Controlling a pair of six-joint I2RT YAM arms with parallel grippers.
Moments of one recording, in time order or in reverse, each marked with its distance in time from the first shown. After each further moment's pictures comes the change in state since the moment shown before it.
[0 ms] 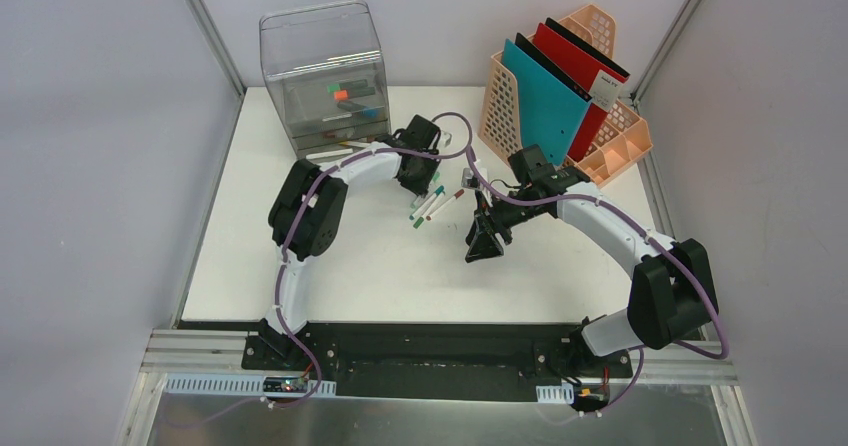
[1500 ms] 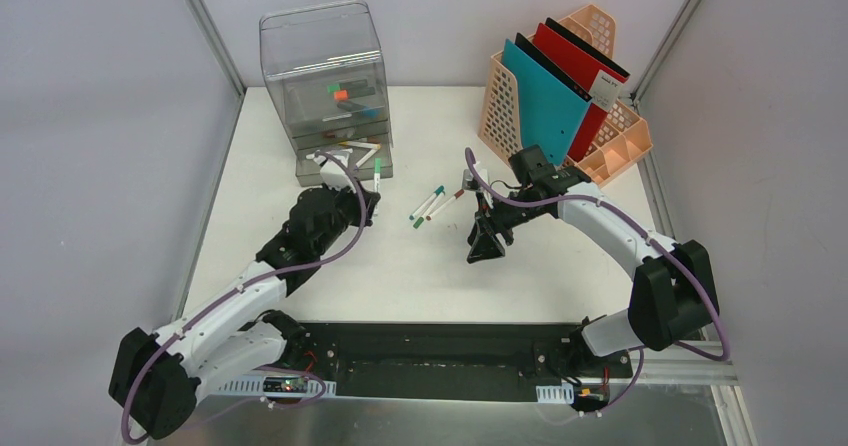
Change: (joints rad) left arm 0.000 -1.209 -1.028 0.621 -0.176 -0.259; right arm 0.000 -0.007 0.002 -0.021 0.026 -0.031
